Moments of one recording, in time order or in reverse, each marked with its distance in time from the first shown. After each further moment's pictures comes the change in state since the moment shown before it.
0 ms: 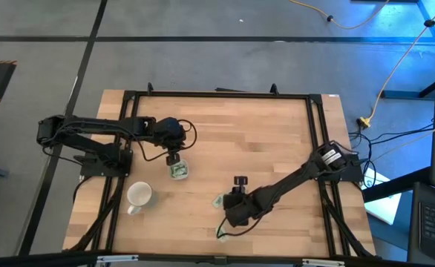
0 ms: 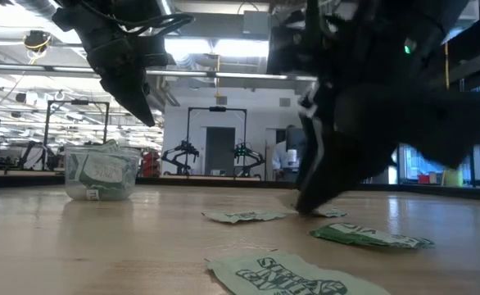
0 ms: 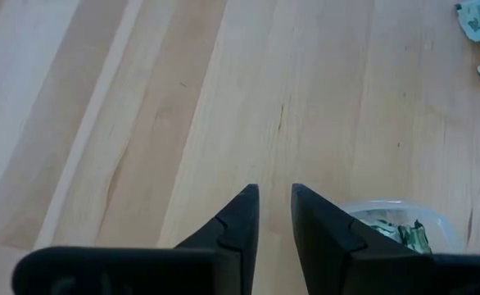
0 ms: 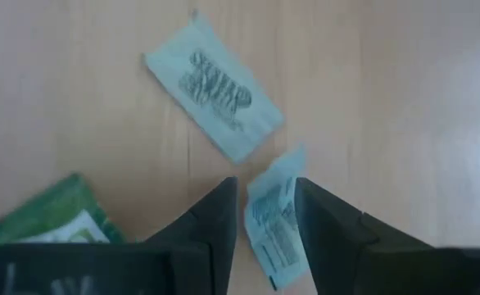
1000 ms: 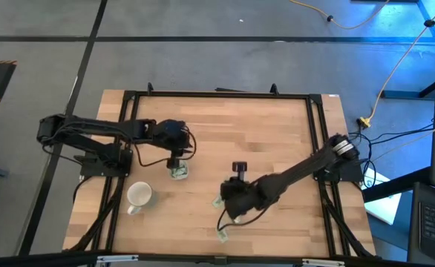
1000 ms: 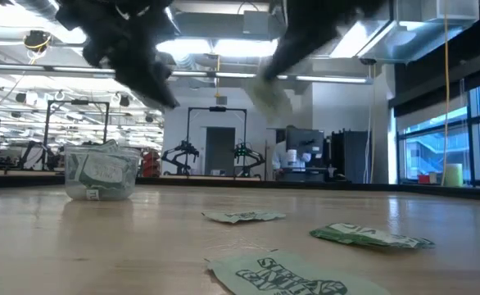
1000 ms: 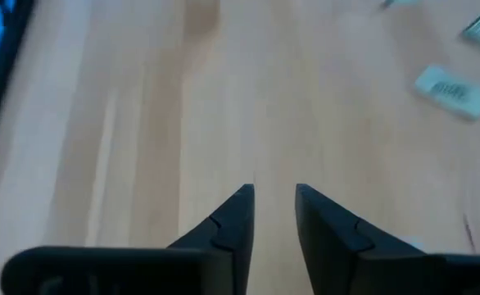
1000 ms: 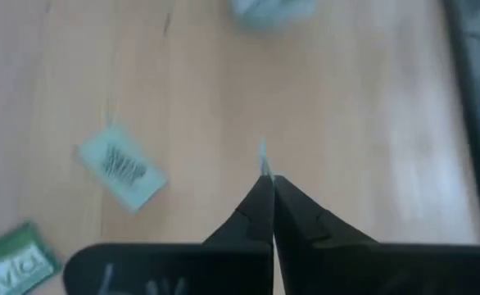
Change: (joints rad) left arm -0.064 0.005 -0.003 0.171 0.038 0.273; right arm -0.046 -0.150 0.194 -0.246 0.166 -0.143
